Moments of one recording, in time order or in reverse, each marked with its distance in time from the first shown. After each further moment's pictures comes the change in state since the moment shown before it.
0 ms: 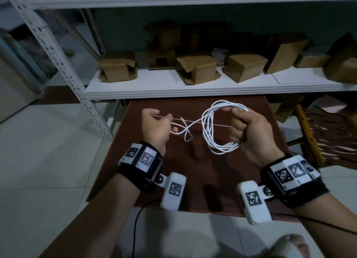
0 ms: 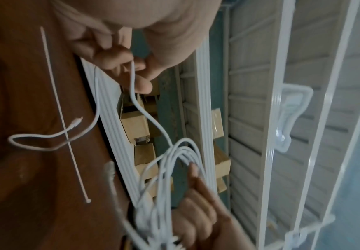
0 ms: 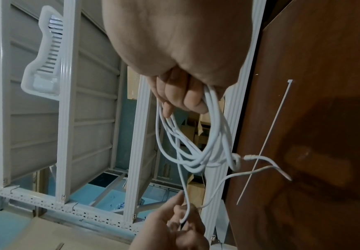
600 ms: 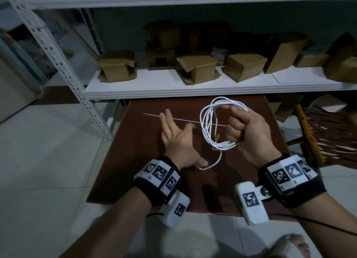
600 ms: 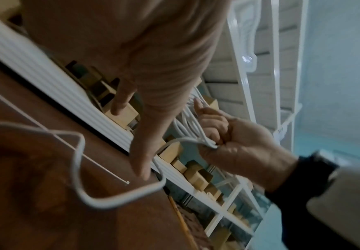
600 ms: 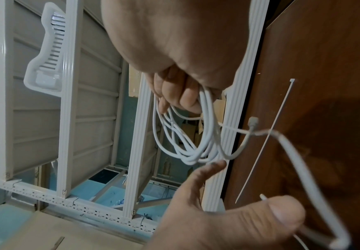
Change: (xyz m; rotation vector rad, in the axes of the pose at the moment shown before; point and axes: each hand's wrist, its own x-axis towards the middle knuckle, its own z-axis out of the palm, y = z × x) left_hand -0.048 -0.016 0.019 1.069 -0.501 0.289; right_hand 0.002 0.002 0.002 0.050 -0.026 -0.009
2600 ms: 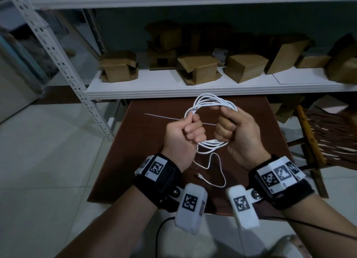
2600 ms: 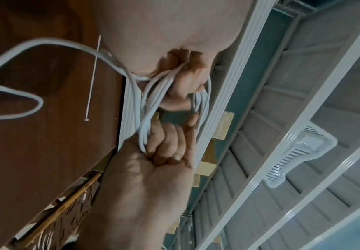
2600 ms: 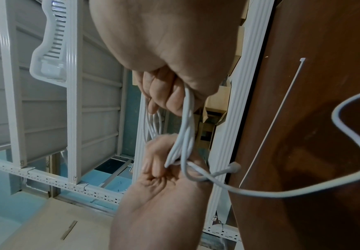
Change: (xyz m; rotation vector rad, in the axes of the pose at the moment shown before) left_hand -0.007 0.016 -0.014 -1.983 -0.227 -0.008; right_hand -0.009 0.009 0.027 0.094 -0.107 -0.013
